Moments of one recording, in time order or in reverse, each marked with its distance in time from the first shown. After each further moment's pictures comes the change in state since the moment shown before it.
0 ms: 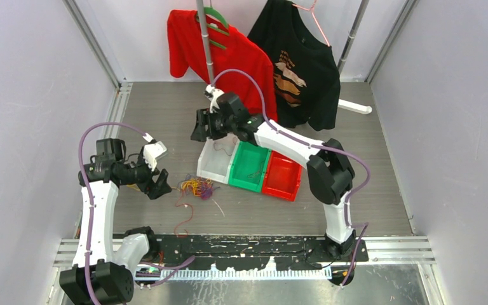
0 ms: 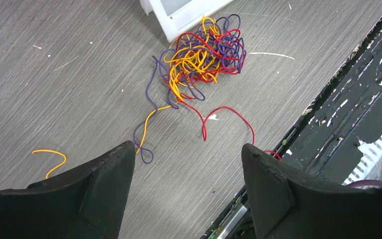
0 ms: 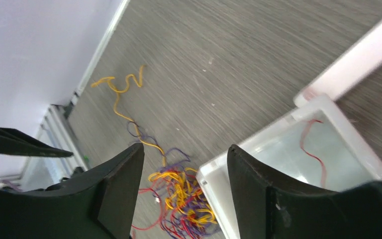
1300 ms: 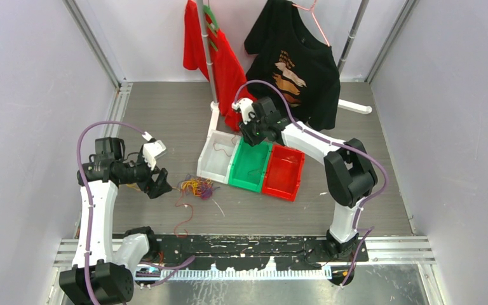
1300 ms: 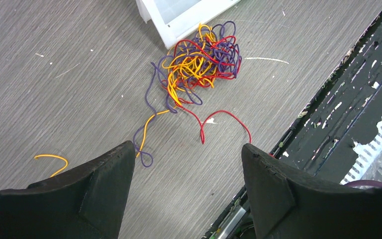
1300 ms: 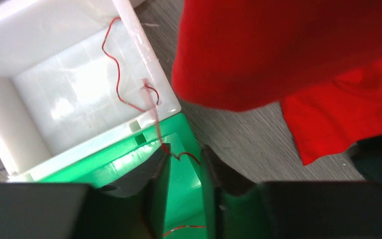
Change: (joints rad) left arm 0.000 0.002 0.023 -0.015 0.022 0.004; right arm -0.197 -0.166 -0.326 -0.119 0.127 -0.706
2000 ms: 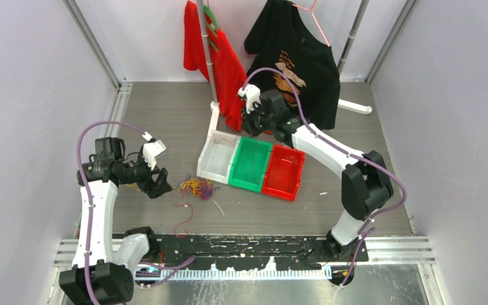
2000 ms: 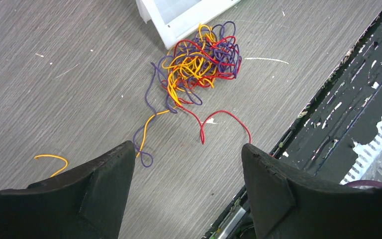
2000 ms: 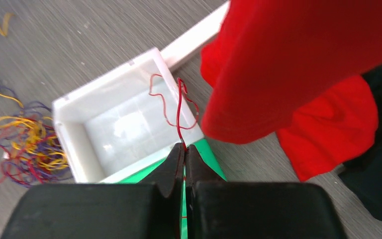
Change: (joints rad) left arm 0.000 0.000 0.000 0.000 0.000 0.000; right arm 0.002 -0.146 -0.033 0.111 -0.058 0.114
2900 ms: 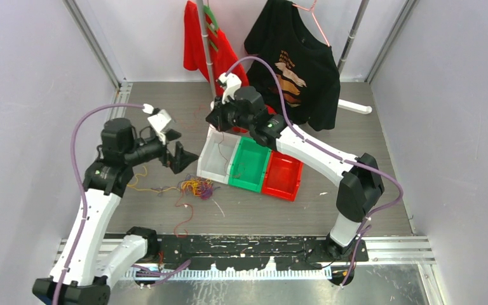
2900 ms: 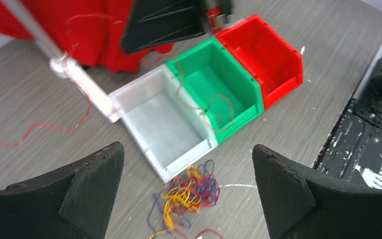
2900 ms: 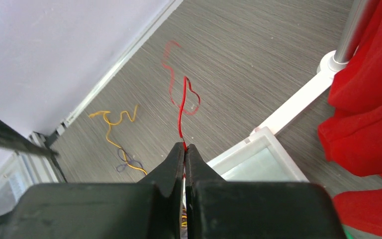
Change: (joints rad) left arm -0.297 -0.069 0.109 0.537 -0.002 -0.641; right arm 0.209 0.019 0.201 0.079 0.109 0.381
